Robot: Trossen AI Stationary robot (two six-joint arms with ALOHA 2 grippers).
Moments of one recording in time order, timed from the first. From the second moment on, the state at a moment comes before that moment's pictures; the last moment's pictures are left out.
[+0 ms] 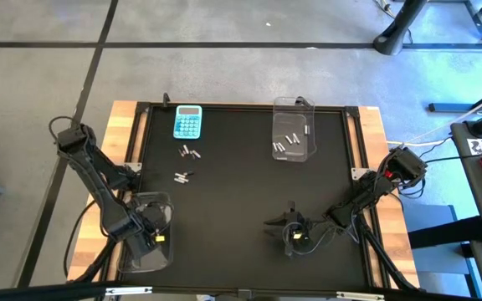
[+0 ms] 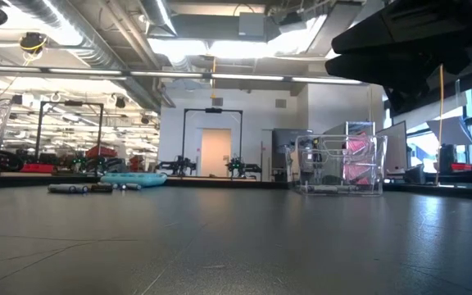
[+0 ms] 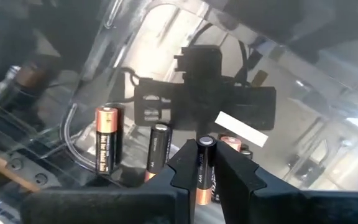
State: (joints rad) left arm -1.01 1.41 0.83 -1.00 -0.13 -1.62; right arm 0.69 1.71 0.64 0.77 0.72 0.47
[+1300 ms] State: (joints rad) left arm -0.99 1.19 1.01 -1.02 -1.29 -1.28; right arm 0.22 1.97 1.17 0.64 0.19 -0.06
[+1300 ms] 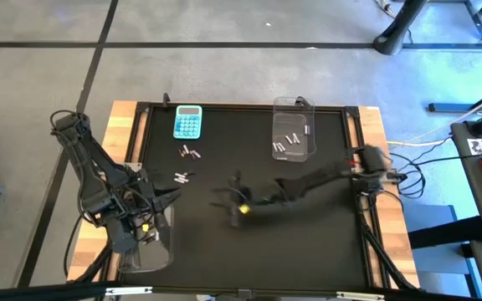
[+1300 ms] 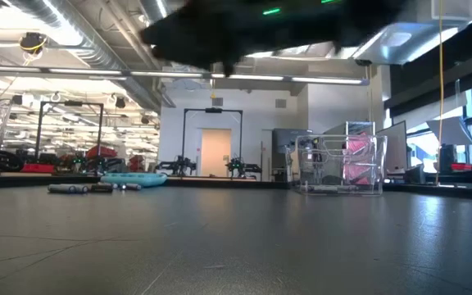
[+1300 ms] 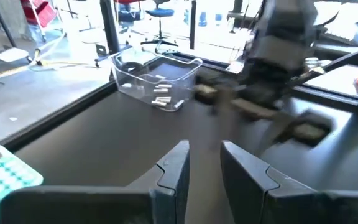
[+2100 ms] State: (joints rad) left arm -0.99 1.24 0.95 -0.91 -1.36 -1.25; right arm -0.08 2.59 1.87 0.27 0.03 0.02
